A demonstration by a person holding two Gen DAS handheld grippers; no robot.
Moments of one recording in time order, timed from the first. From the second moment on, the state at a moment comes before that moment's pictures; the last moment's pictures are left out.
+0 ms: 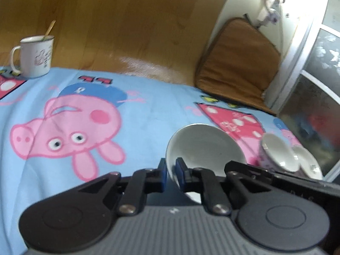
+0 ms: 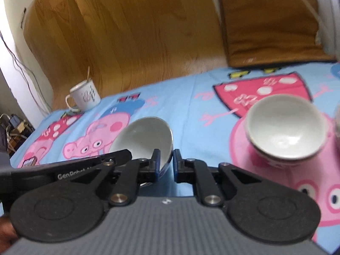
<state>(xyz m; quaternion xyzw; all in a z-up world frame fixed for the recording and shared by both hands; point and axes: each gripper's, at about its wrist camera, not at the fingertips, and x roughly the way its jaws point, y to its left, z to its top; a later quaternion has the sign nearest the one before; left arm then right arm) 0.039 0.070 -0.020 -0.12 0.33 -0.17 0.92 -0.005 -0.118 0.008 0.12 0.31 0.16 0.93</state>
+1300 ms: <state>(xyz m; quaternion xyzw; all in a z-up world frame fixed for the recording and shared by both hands) 0.089 -0.036 0.018 -0.10 0.38 -0.28 0.88 0.018 -0.287 0.056 0.20 0.32 0.10 0.92</state>
